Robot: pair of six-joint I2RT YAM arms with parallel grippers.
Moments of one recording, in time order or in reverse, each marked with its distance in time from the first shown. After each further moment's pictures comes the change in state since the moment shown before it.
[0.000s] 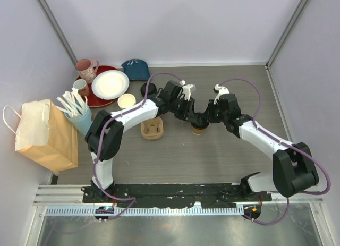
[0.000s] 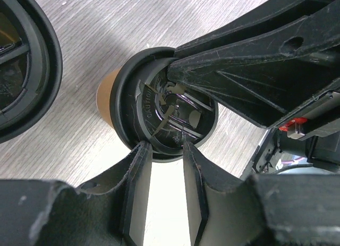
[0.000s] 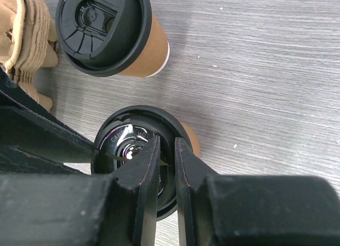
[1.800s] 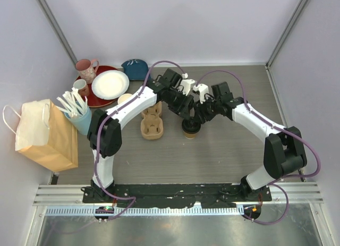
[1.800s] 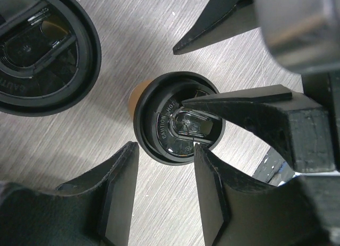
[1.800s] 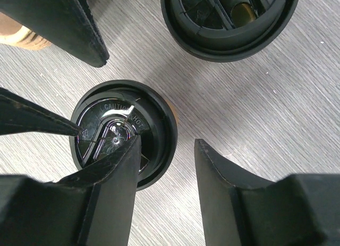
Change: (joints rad) left arm 0.043 0.027 0.284 -0.450 -0.024 0.348; right arm 0.012 0.157 0.283 -0.327 -0.335 -0.559
